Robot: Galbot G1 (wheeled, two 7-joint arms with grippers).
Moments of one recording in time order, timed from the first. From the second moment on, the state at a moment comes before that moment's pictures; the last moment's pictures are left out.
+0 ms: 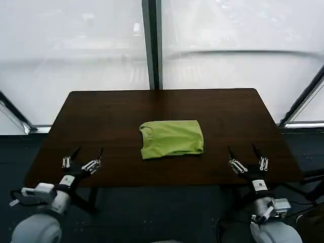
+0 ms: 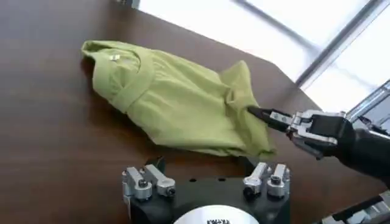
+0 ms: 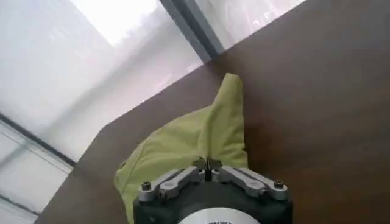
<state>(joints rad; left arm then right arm) 1.61 -1.01 -0.67 -2.23 -0.54 0.24 -0.11 -1.62 1.05 0.53 2.10 0.38 0.16 0.15</state>
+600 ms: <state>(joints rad) 1.93 -1.07 -0.73 -2.35 -0.47 0.28 -0.12 -1.85 1.10 0.58 2.24 0.33 -0.07 0.23</state>
